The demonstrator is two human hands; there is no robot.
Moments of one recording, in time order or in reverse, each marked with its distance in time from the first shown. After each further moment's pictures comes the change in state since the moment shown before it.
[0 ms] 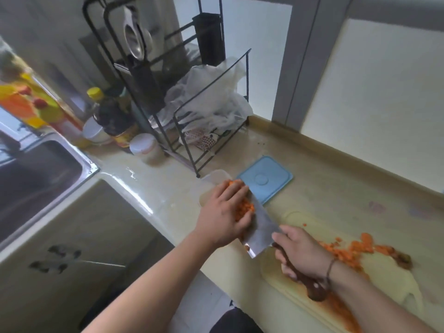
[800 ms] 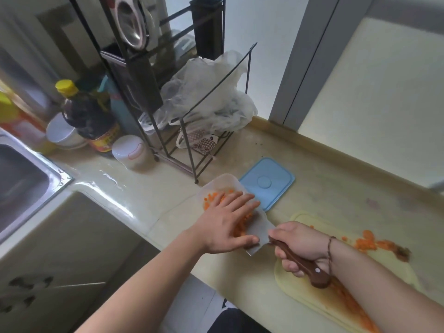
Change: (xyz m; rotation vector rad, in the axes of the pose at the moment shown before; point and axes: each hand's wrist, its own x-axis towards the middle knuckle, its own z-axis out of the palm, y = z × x) left_hand 0.021 -0.065 -0.006 -0.036 -0.402 0.347; right_hand 0.037 -0.047 0.027 0.129 -0.046 0.333
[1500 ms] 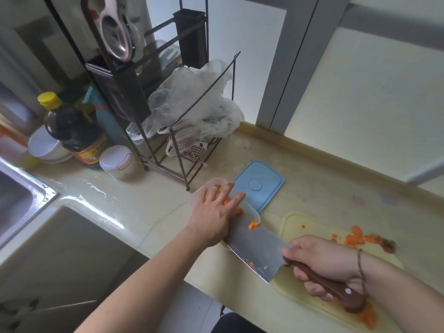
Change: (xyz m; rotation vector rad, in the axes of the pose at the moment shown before) left_hand 0.018 -0.012 0.001 0.276 0.064 -0.138; right_hand -0.048 0.016 -0.014 -0.095 -0.030 0.040
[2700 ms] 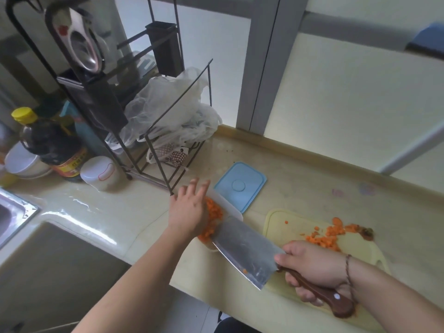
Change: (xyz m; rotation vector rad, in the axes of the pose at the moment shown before) left_hand 0.014 -0.001 -0.008 -0.087 0.043 -0.352; right_hand -0.017 0.026 0.002 0.017 0.071 -0.032
